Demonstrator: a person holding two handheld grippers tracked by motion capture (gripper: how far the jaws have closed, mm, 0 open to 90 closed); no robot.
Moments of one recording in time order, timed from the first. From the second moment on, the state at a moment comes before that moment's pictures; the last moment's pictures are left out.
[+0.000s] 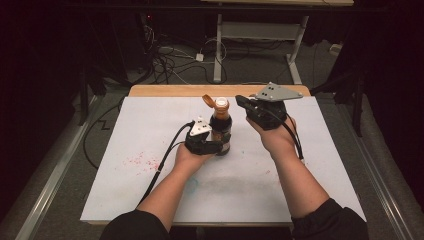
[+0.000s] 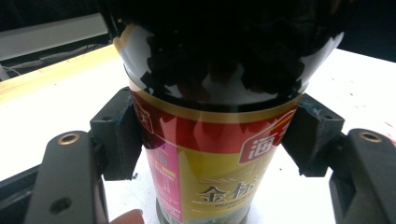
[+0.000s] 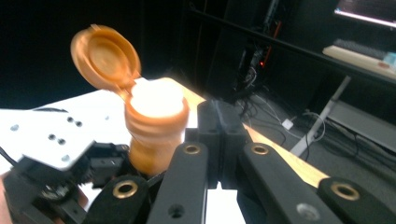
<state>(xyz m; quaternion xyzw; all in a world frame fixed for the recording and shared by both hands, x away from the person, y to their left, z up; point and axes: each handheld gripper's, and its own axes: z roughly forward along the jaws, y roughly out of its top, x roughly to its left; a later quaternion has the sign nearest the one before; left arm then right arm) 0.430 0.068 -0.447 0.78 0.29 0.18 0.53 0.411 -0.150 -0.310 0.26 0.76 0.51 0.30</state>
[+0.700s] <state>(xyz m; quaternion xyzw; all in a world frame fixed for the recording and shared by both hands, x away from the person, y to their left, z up) 0.430 0.068 -0.447 0.78 0.29 0.18 0.53 0.415 -0.191 -0.362 0.32 0.76 0.49 0.28</state>
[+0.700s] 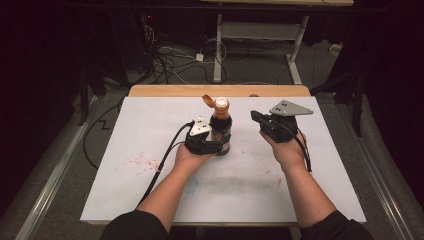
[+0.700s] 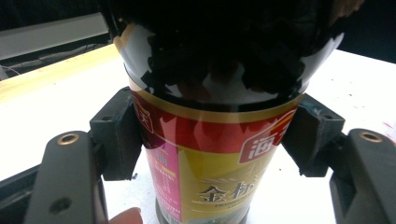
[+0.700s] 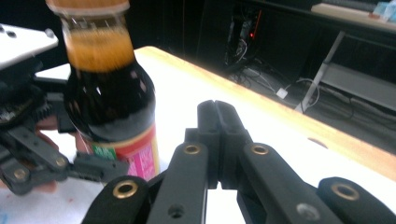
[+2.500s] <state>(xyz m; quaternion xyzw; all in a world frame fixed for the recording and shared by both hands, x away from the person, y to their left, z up) 0.425 0.090 -0.454 0.79 0.32 0.15 0.50 0.388 -0.241 -0.466 0.39 0.76 0.47 0.24</state>
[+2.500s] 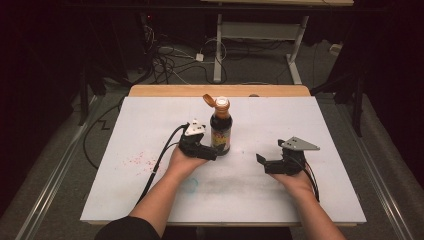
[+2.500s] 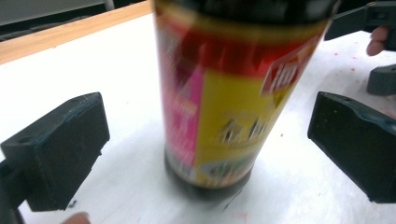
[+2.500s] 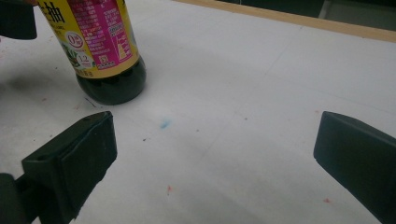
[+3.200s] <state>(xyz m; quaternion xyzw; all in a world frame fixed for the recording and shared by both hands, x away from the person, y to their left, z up) 0.375 0.172 -0.487 0.79 0.36 0.16 0.47 0.365 -0.259 -0.474 0.39 0.75 0.47 0.25</state>
